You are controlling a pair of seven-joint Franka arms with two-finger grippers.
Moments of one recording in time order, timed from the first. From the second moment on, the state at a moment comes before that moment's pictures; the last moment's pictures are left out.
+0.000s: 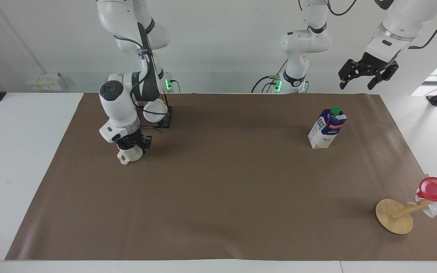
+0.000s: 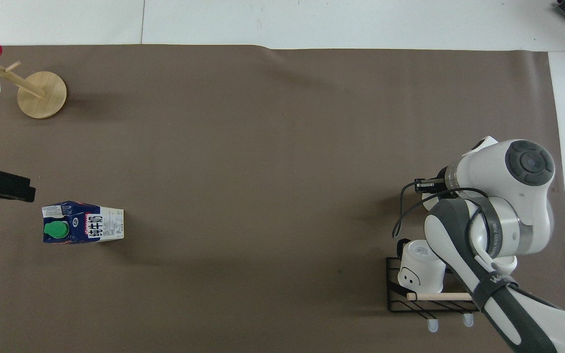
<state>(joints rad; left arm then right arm) 0.02 -0.11 -0.08 -1.61 -0.02 1.44 0.01 0.23 0.11 -0.16 -2.19 -0.02 2.31 0.09</state>
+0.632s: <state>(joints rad) 0.02 -0.11 -0.07 -1.61 -0.02 1.44 0.01 0.25 0.17 -0.16 -2.04 -0.02 2.32 0.33</state>
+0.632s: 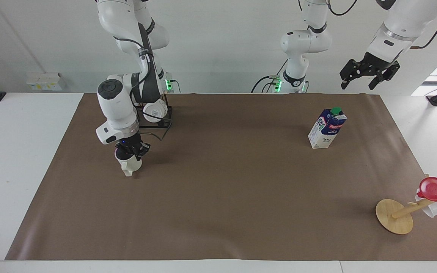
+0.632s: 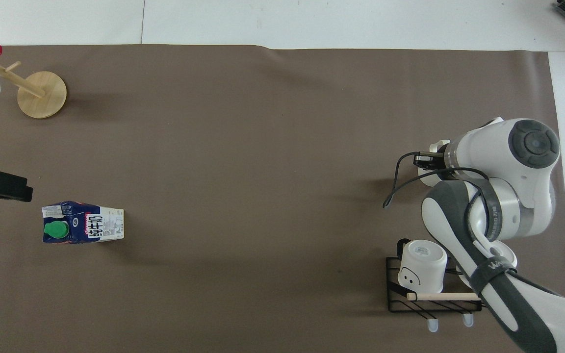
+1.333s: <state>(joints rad) 0.02 -0.11 -0.08 -1.61 -0.02 1.44 0.01 0.43 0.23 -0.15 -1.90 -0.02 2.32 0.86</state>
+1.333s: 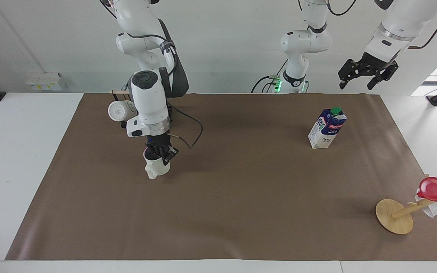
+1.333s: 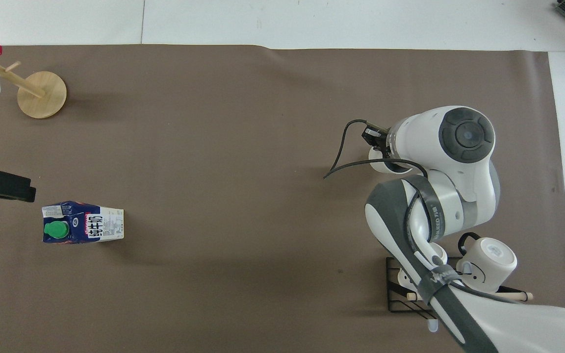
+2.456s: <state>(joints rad) 0.07 -0.26 -0.08 -2.07 -0.02 1.79 0.11 0.70 0.34 -0.15 -1.85 -0.02 2.31 1.25</state>
